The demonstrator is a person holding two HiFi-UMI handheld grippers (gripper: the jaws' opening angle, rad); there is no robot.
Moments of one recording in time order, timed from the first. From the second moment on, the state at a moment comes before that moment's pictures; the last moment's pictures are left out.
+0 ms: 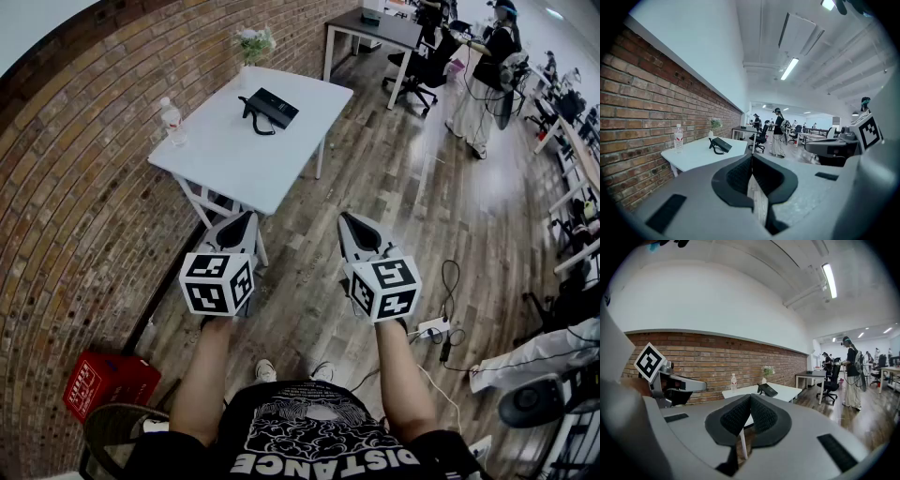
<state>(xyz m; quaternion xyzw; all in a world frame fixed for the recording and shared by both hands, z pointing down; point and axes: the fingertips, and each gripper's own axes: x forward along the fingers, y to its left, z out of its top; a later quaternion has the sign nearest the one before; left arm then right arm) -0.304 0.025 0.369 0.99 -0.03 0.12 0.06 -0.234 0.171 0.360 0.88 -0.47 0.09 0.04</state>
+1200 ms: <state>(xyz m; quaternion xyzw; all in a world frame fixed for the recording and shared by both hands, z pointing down) -0.176 0.063 0.397 0.99 -0.05 0.14 0.08 -0.111 0.194 0.387 0.84 -0.53 0.10 0.04</state>
